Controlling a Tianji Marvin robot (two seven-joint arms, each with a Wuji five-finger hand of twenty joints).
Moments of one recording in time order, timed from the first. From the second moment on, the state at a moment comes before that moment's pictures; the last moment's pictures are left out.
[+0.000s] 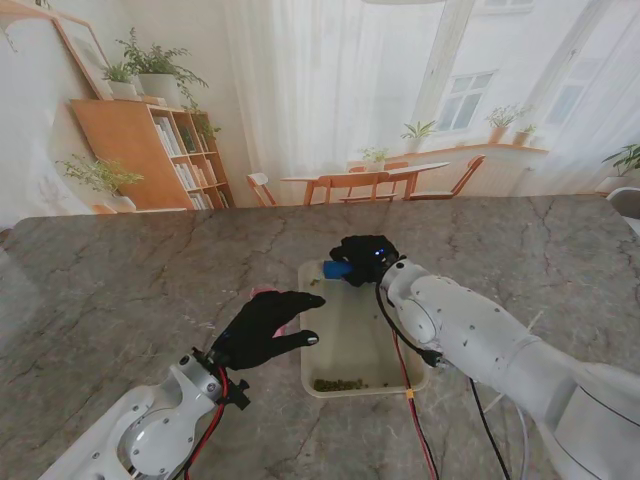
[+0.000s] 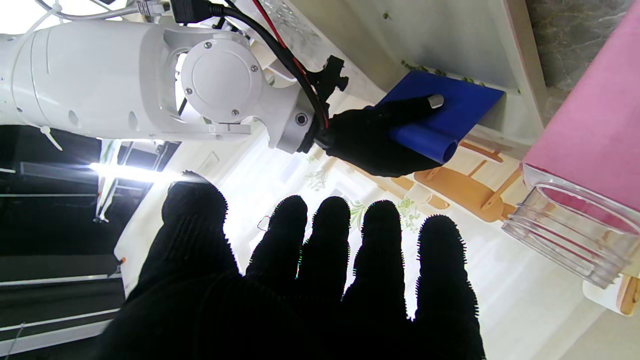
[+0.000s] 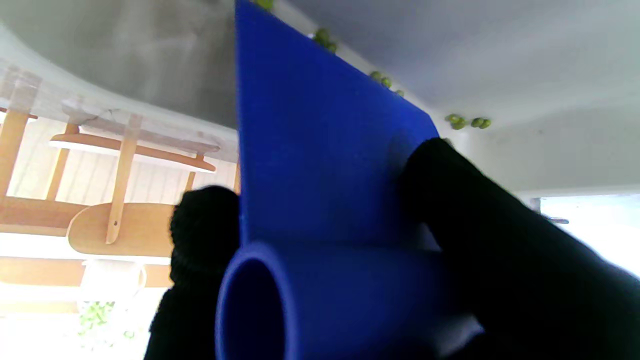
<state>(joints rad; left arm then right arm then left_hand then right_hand) 1.68 -1.11 -1.13 -1.71 0.71 -0.40 0.17 -0.77 -1.23 0.37 -0.73 -0.79 -0.08 -0.42 0.91 -0.01 -0.02 -0.14 0.50 0.23 0.16 0.52 0.57 0.19 0.11 0.33 0.47 0.19 0.17 0.35 0.12 0.24 0.57 0.52 0.56 -0.64 0.99 -0.32 0.61 -0.34 1.43 1.23 0.70 -0.03 1.21 0.88 0.99 -0.15 1.21 0.57 0.94 -0.03 1.48 0.54</state>
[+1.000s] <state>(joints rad) 1.67 -1.10 -1.11 -1.69 0.70 -0.40 0.15 -0.79 -1.22 0.41 -0.74 -0.81 -0.10 -0.43 0.91 -0.01 -0.02 -0.14 0.50 0.23 0.16 0.52 0.57 0.19 0.11 0.33 0.47 0.19 0.17 0.35 0.12 0.24 0.57 0.52 0.55 -0.64 1.00 -0.32 0.64 -0.43 1.47 1.30 0.77 -0.08 1.21 0.87 1.01 -0.13 1.21 0.55 0.94 0.00 1.47 0.52</state>
